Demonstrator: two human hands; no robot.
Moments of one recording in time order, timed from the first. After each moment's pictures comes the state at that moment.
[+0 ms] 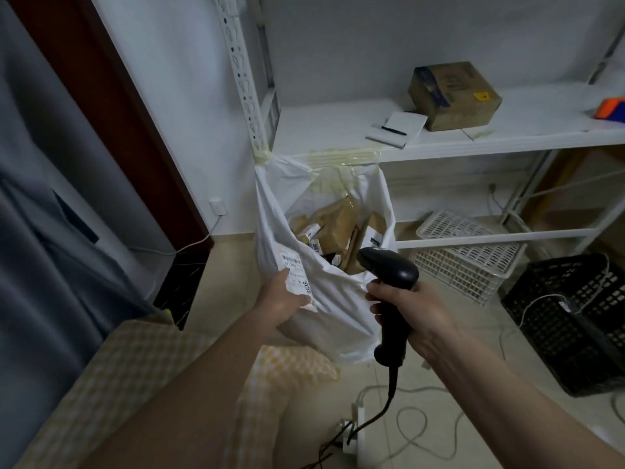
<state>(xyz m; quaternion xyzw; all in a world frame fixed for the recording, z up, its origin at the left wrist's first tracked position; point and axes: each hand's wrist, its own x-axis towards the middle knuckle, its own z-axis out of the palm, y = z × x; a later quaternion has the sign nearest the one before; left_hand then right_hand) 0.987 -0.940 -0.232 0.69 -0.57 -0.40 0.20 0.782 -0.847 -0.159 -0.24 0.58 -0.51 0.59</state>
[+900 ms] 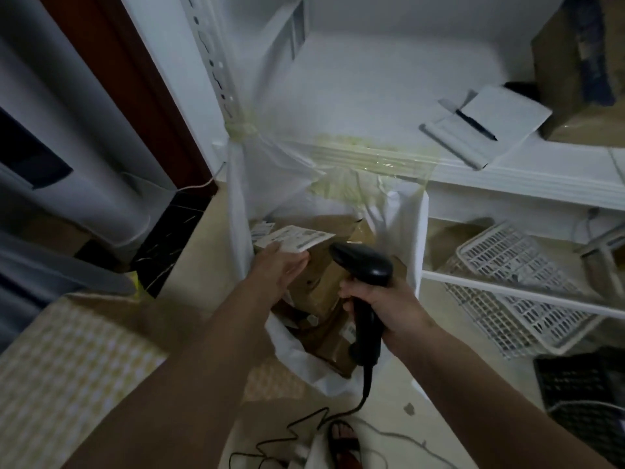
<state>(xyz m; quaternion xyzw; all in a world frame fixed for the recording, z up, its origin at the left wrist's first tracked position) 0.880 -1.247 -0.303 0.58 -0.06 -0.65 0.49 0.696 -1.199 -0.244 -0.29 0.58 -0.33 0.69</state>
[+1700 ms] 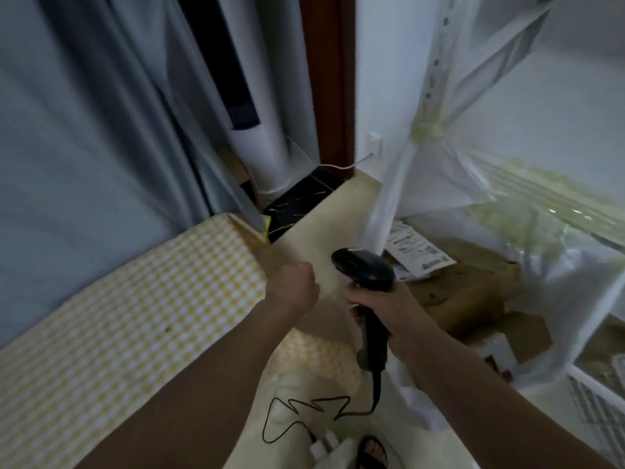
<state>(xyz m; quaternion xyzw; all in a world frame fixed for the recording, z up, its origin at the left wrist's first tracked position) 0.988 -1.102 -0.270 0.90 -0.40 -0.18 -0.02 0.832 -1.160 -0.230 -0.45 0.45 -0.12 0.76</state>
